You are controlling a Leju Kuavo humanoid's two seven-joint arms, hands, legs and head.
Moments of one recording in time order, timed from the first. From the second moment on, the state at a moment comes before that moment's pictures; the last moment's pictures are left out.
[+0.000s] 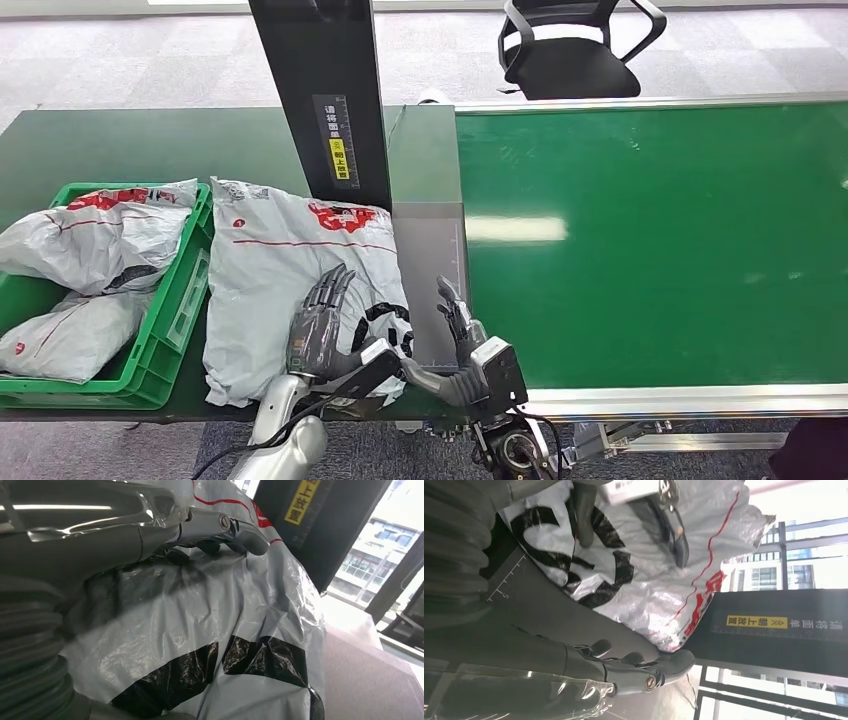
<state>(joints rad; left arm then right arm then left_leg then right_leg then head) -0.34 -0.20 -0.15 -0.69 -1.16 0.53 -0.16 -0.11 0.18 0.42 -1.06 0.05 0.04 -0.55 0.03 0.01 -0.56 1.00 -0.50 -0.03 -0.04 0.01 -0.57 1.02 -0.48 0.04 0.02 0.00</state>
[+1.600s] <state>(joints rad) 0.02 -0.27 0.01 -1.97 -0.76 0.70 -0.67 -0.04 0.16 0.41 -1.04 0.05 -0.01 -0.56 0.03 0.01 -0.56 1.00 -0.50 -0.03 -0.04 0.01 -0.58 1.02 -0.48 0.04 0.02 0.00</state>
